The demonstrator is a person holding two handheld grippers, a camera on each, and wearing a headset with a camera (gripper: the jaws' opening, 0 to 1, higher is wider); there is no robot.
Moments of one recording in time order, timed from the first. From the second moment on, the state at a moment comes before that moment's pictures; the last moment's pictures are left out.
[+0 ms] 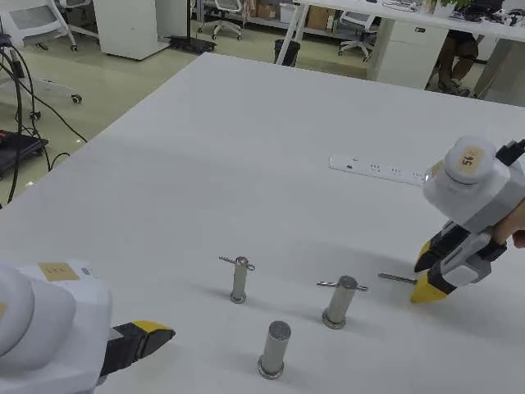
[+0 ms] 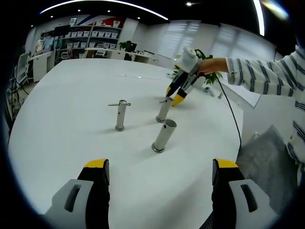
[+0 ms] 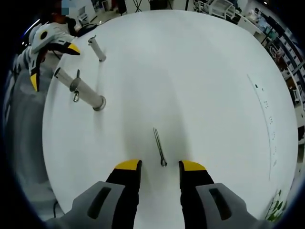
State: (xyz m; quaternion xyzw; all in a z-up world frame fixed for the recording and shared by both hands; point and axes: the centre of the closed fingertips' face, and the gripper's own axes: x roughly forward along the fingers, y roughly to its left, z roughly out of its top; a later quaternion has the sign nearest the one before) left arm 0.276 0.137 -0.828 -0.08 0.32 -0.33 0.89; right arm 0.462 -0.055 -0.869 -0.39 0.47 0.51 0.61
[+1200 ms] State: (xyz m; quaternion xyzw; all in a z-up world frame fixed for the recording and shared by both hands) left arm 0.278 0.131 -0.831 -0.08 0.32 -0.33 0.88; right arm 0.460 -0.047 -0.870 -0.48 0.47 0.53 0.52
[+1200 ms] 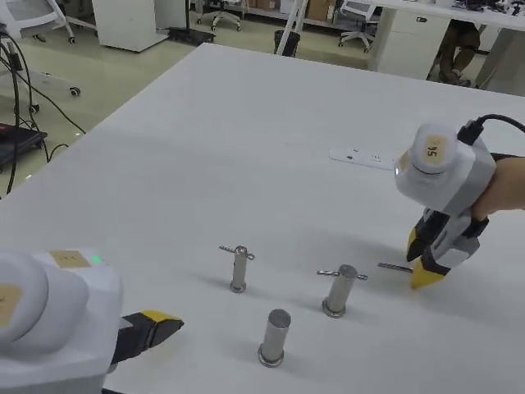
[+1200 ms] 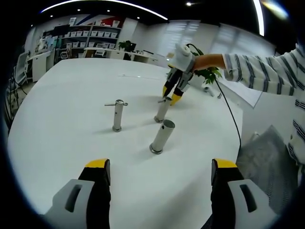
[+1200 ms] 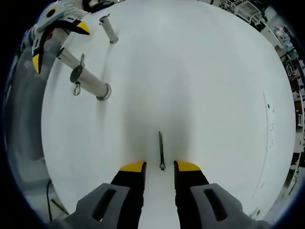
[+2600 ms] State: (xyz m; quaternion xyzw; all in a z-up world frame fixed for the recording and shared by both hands) left arm 0.283 0.140 -0.812 -0.05 0.26 -0.32 0.91; right arm 0.456 -0.039 -0.867 -0.45 0.46 0.51 0.57
